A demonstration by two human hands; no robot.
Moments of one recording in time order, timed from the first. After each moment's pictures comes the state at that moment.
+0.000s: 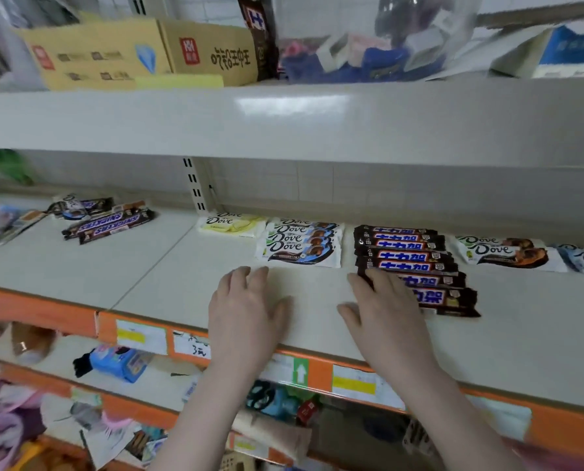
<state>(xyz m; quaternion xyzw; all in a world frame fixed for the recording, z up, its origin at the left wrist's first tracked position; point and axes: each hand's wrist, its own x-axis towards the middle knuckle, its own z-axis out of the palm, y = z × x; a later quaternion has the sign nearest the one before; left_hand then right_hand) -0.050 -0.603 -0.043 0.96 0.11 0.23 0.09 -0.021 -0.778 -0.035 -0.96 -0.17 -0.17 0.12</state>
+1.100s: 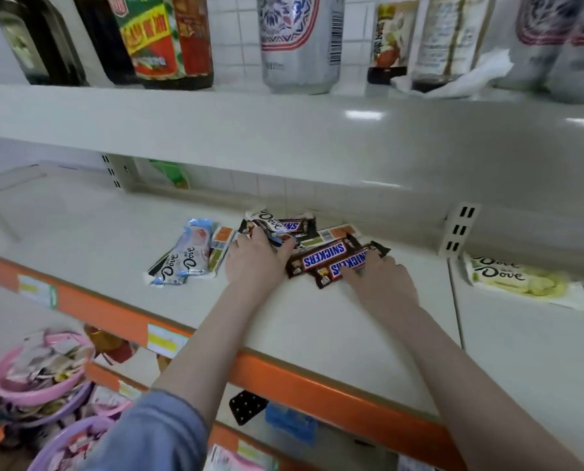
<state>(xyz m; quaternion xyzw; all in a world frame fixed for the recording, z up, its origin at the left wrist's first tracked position) 0.044 -0.114 -0.025 0.94 0.26 0.12 0.18 0.070 -0.291 -0.022 -0.97 -0.10 0.02 0.20</state>
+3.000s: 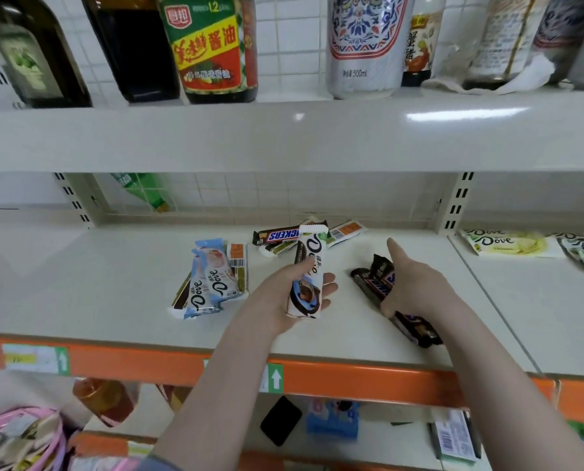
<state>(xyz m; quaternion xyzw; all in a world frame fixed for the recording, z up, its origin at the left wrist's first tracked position) 0.007 -0.074 -0.016 0.51 0.14 -0.18 0.83 0.019 -0.257 0.002 -0.98 0.02 0.10 0.20</state>
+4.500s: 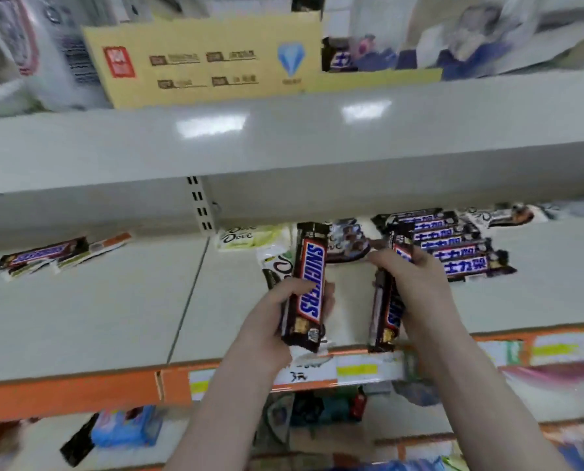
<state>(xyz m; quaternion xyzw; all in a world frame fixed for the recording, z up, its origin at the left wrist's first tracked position) -0.039 -0.498 -0.004 0.39 0.11 -0.22 0.89 -0.040 -0.654 0.013 -0.61 0.14 -0.11 0.77</state>
